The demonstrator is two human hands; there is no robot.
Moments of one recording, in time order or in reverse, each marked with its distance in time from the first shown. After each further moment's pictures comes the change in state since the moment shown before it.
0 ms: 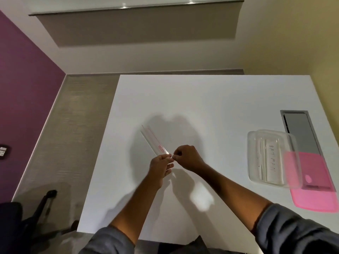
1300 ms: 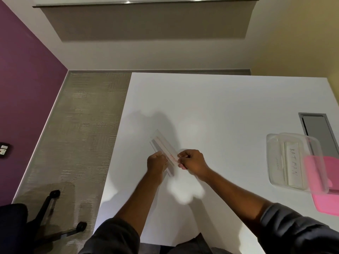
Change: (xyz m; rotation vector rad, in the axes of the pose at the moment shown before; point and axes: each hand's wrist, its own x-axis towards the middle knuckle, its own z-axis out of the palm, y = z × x) left_hand 0.046 0.021 -0.089 -0.125 0.146 -0.027; right_hand 0.025 -0.034 0.069 0.589 0.012 0.270
